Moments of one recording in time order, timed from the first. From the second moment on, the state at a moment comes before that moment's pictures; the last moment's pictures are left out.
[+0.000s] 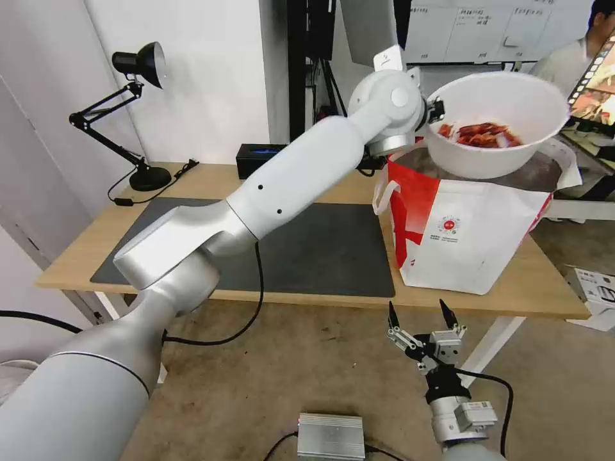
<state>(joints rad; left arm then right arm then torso) -0.27 -1.60 0.49 -1.16 -1.76 0.35 -0.82 -1.69 1.24 0.37 2.14 0.10 0.17 0.27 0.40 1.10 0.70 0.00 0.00</state>
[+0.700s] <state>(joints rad) -0.24 -1.60 0.53 -1.19 -1.70 0.38 -0.86 -1.69 1.24 0.37 2.14 0.10 0.17 0.27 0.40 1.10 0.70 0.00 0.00</state>
